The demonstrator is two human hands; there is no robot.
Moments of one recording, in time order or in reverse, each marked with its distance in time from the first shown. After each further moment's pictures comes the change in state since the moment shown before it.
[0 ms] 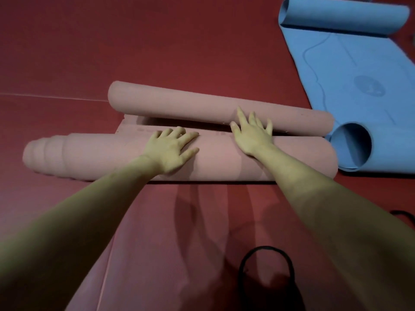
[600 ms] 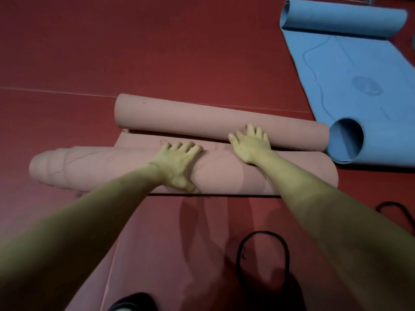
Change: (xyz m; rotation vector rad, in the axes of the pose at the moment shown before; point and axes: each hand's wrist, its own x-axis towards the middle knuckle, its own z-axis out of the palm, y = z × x) left_hand -0.048 0.028 -0.002 0.184 -0.175 0.153; right_hand -0.048 -0.003 0.003 -0.115 -0.131 -0.059
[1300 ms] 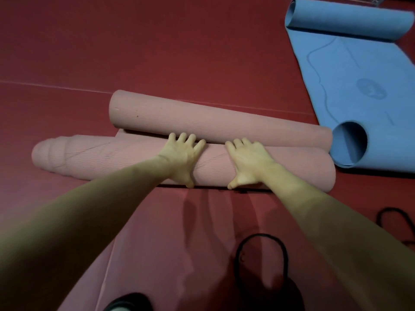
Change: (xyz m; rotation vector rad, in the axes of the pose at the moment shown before) left_hand 0.018 0.007 -0.007 0.200 0.008 -0.045; right_hand -0.034 -0.003 0.002 -0.427 0.149 -0.461
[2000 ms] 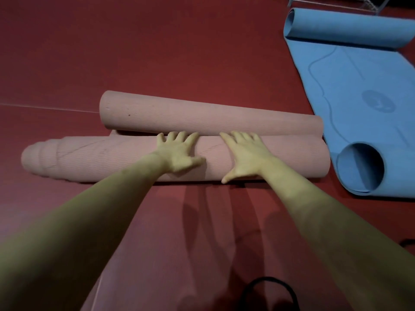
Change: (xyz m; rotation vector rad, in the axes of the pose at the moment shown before) left_hand 0.082 -0.048 -0.002 -0.424 -0.065 -0.220; right_hand 0.080 0.058 0.004 0.235 -0.028 0.068
